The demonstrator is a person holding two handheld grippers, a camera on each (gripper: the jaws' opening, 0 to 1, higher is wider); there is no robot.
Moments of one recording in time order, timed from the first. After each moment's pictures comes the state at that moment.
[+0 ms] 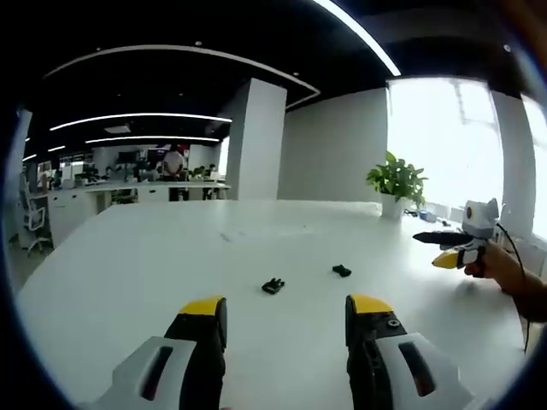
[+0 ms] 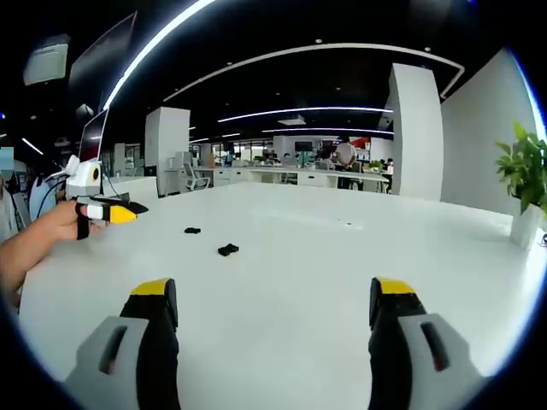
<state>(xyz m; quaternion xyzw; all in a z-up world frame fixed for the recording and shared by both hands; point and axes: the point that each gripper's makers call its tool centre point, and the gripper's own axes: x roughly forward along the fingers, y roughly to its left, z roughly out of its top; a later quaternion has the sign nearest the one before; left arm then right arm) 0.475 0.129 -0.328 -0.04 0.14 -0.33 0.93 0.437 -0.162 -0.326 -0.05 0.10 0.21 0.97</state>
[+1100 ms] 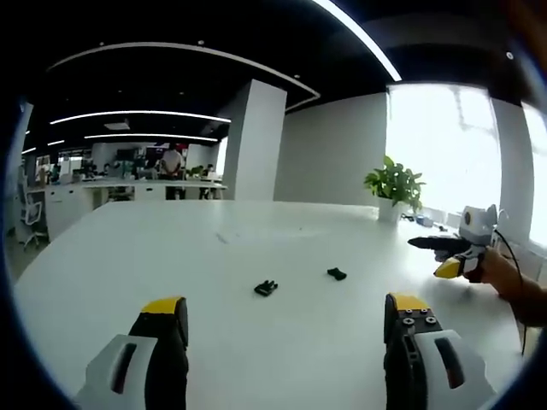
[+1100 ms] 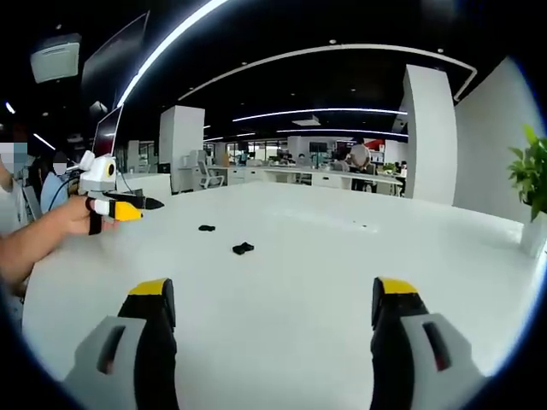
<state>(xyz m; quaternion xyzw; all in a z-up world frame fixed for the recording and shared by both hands) 0.476 0.117 -0.333 -0.05 0.14 -0.33 0.93 0.431 -0.150 -0.330 -0.06 0.10 0.25 0.96</state>
